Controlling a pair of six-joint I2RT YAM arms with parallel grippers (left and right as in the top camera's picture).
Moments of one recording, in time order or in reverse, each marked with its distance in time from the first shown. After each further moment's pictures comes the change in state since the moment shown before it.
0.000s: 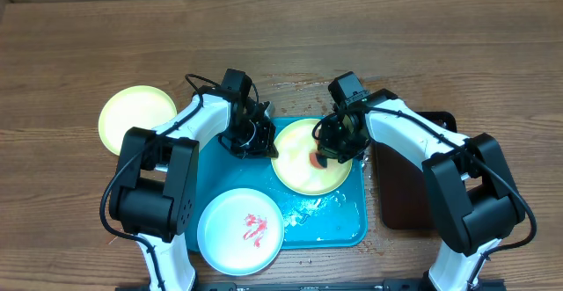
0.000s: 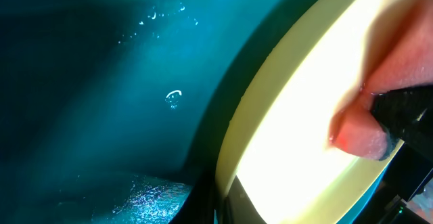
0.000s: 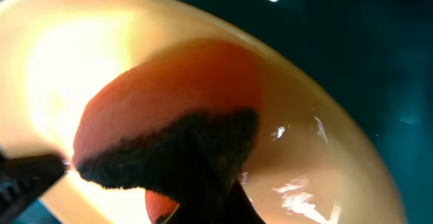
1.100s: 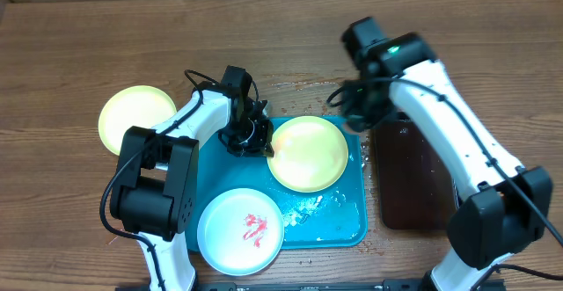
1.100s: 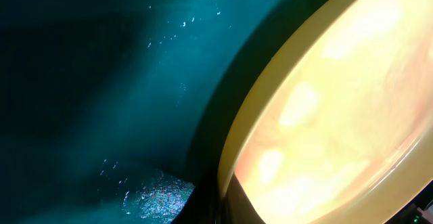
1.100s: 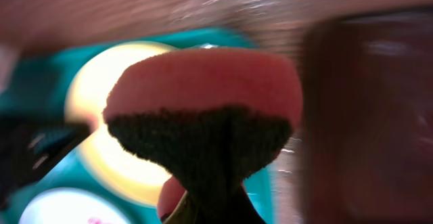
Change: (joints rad) left arm 0.000 0.007 0.040 -0.057 -0.062 -0.004; right arm -0.050 -0.093 0.496 -0.580 0.286 -0.109
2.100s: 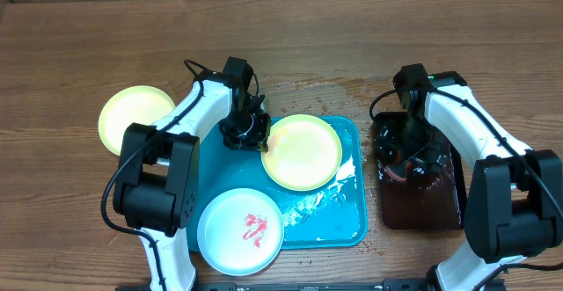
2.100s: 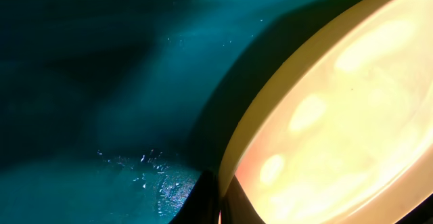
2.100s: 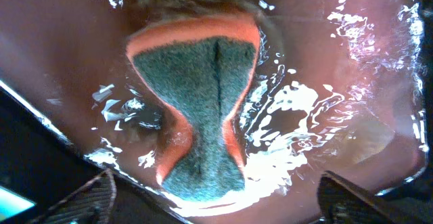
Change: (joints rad) left arm 0.000 0.027 0.106 -0.115 -0.093 -0.003; right arm -0.238 -0.012 -0.467 0.172 0.055 0.138
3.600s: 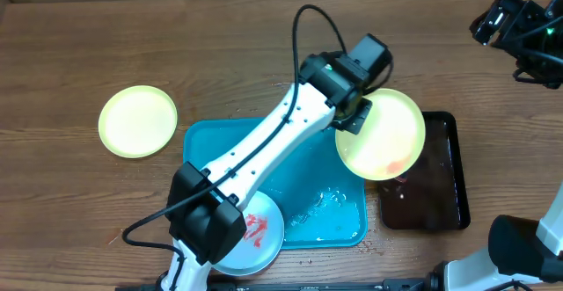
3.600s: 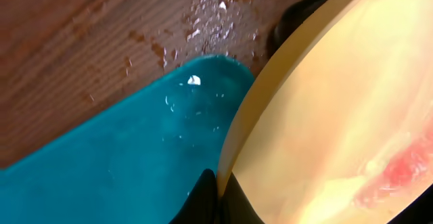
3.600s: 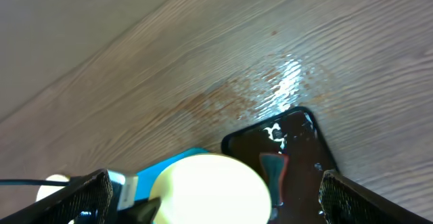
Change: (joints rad) left arm -0.515 0.014 0.637 -0.261 -0.448 -0.098; right arm -0.324 -0.095 1.131 -0.465 -0.258 -0.343
